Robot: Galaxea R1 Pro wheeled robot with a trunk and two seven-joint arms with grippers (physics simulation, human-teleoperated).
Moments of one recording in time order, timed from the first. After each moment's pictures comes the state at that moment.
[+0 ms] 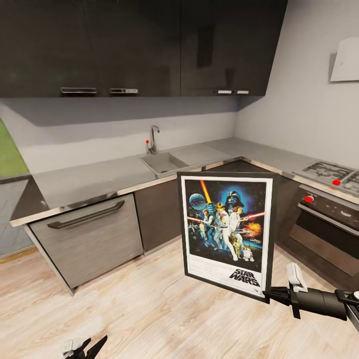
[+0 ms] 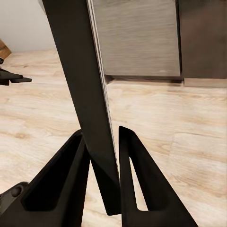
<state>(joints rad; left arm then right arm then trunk) -0.37 0.44 -1.41 -0.38 1.96 -0.46 -0.83 -0.30 -0.51 -0.09 -1.08 -0.18 0.17 1.35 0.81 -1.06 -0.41</state>
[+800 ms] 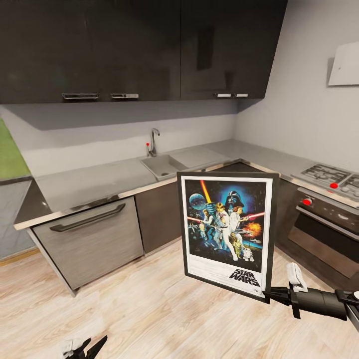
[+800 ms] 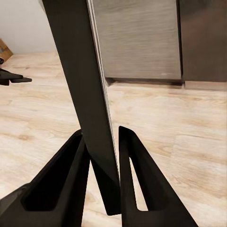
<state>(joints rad) -0.37 0.44 -1.41 -0.38 1.96 -0.46 -0.83 -0.30 -0.51 -0.09 -1.08 -0.18 0.17 1.35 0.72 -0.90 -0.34</state>
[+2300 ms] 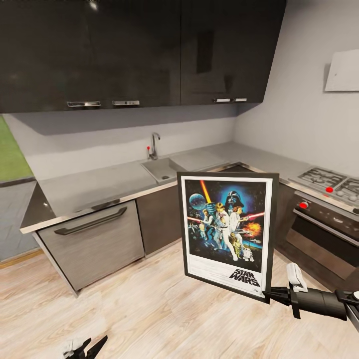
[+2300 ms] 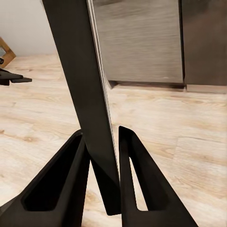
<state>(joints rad) -0.37 0.44 -1.41 -0.38 1.96 -0.46 -0.83 -0.30 -0.51 -0.09 -1.08 -0.18 0.17 1.35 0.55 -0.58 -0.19</state>
